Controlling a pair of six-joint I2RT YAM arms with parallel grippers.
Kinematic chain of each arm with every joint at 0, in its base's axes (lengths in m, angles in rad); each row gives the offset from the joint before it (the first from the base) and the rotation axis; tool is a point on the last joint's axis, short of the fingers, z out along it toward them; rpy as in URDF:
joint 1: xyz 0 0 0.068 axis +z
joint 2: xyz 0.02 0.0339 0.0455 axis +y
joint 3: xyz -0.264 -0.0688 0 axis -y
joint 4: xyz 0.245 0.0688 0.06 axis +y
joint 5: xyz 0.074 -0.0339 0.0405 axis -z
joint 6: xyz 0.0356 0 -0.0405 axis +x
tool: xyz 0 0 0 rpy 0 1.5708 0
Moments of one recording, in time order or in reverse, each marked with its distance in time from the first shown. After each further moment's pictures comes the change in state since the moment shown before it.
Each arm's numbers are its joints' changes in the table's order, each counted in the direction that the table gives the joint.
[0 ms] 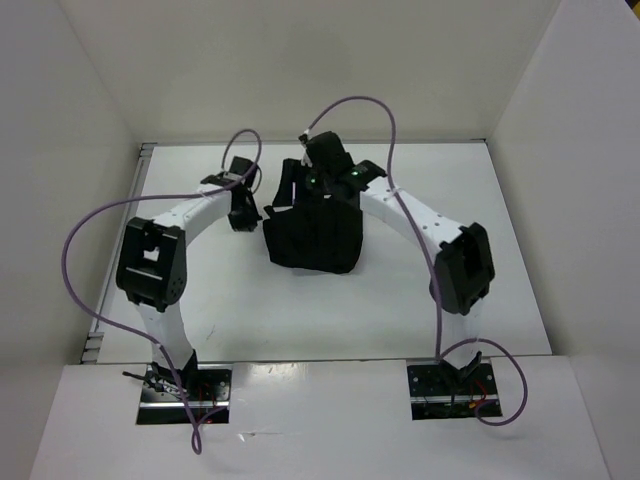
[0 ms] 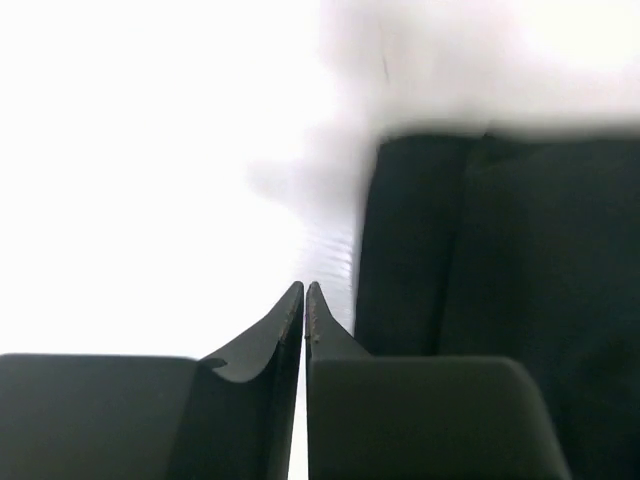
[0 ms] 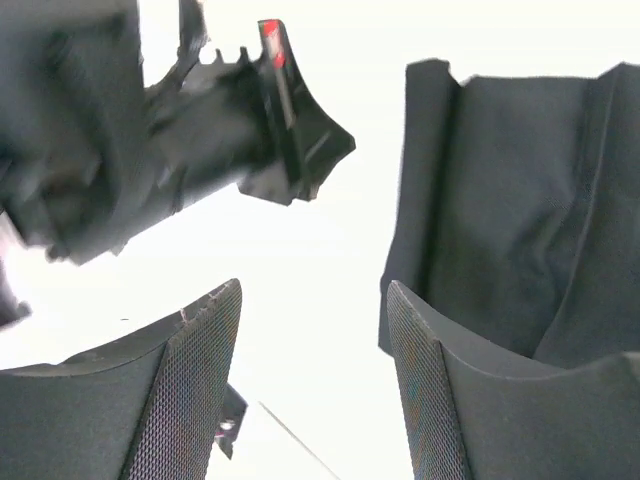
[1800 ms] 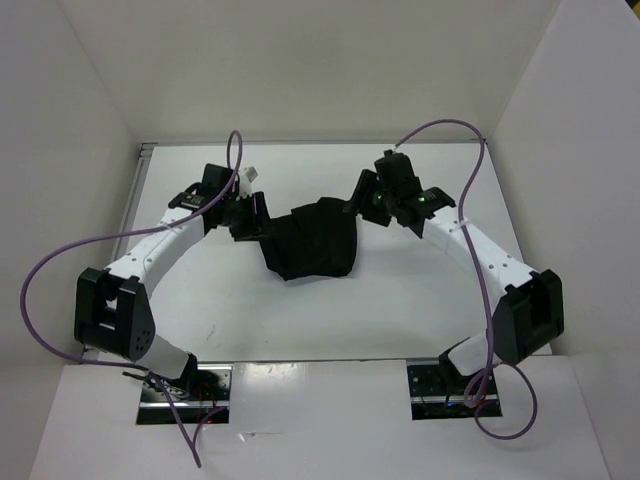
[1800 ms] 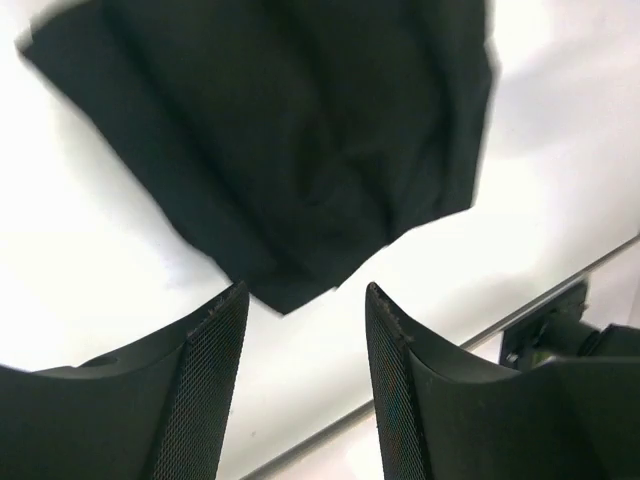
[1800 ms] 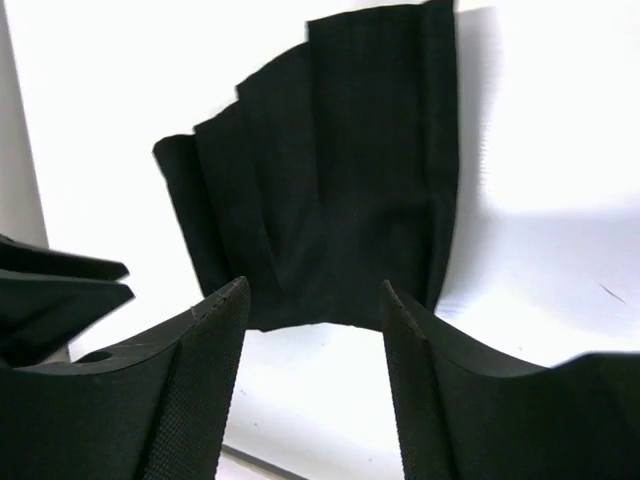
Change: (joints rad) left arm 0.037 -0.399 -0.159 -0.047 0.524 0.192; right arm -0.196 -0.484 -0.484 -0.014 0.252 0.108
